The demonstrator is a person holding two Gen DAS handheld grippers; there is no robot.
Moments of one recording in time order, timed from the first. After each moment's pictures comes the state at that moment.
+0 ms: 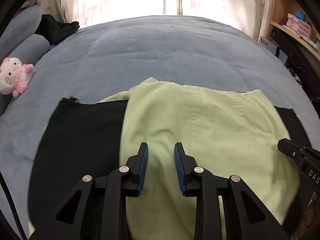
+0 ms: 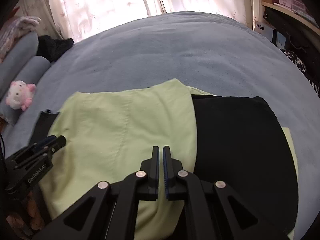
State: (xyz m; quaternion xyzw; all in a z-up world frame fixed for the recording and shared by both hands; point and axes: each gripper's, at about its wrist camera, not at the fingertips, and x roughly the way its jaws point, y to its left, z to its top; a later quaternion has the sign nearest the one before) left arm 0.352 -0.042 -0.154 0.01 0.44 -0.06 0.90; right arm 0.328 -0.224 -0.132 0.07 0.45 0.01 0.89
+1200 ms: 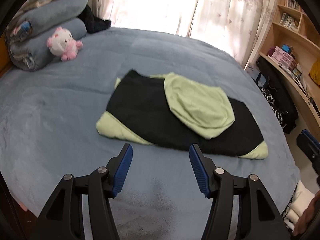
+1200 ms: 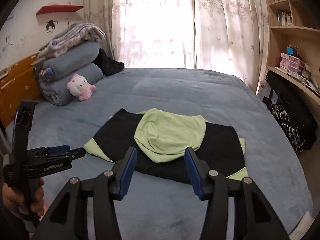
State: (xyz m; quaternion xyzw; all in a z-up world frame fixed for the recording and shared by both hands) left arm 0.072 0.075 -0.053 -0.10 0.41 -0.06 0.90; right arm 0.037 -0.140 0.026 -0.03 0.30 0.07 0.95
